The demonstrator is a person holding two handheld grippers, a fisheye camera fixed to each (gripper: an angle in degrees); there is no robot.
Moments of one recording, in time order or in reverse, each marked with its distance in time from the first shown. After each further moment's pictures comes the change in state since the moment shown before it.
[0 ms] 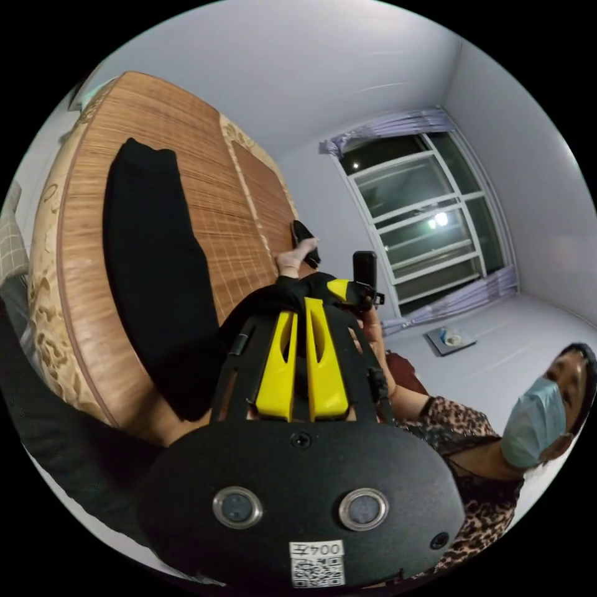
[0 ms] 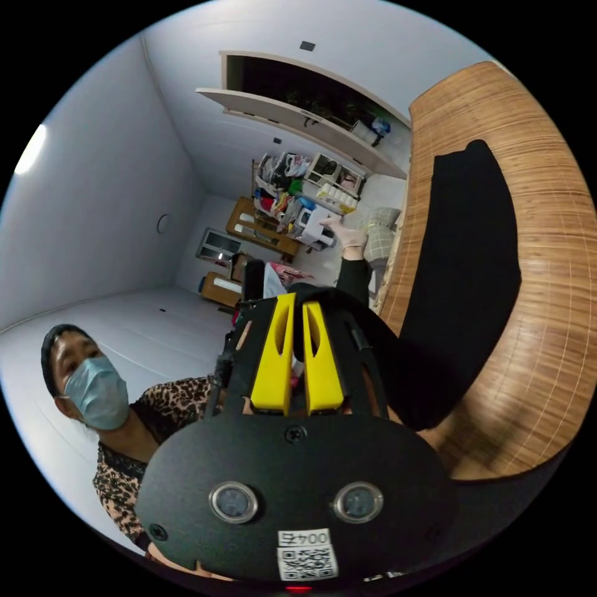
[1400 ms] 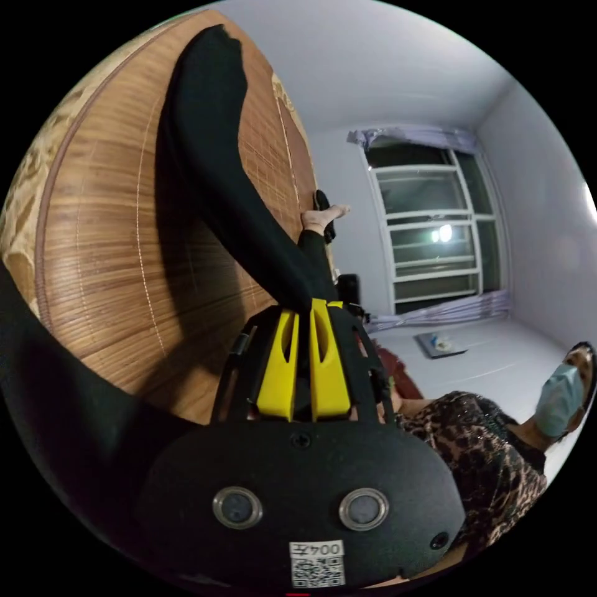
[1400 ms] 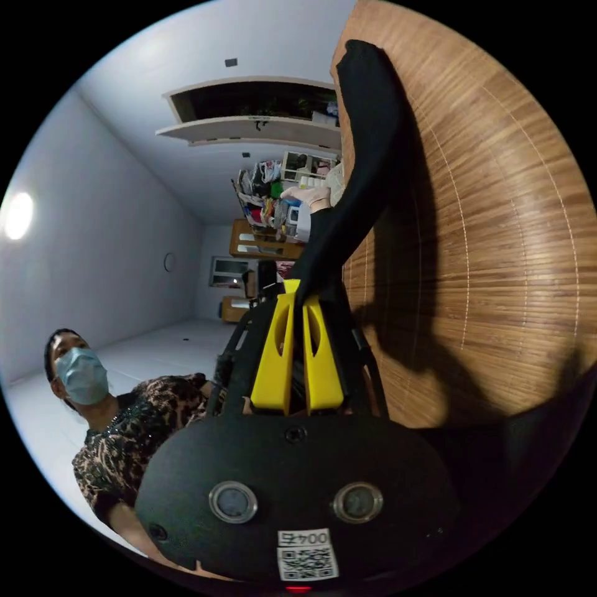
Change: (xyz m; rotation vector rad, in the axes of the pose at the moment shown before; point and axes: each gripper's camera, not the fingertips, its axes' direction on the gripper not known) left arm -0.168 0.281 0.101 -0.067 0.062 -0.135; right arm 0.169 0.220 0.024 0.040 -0.127 0.218
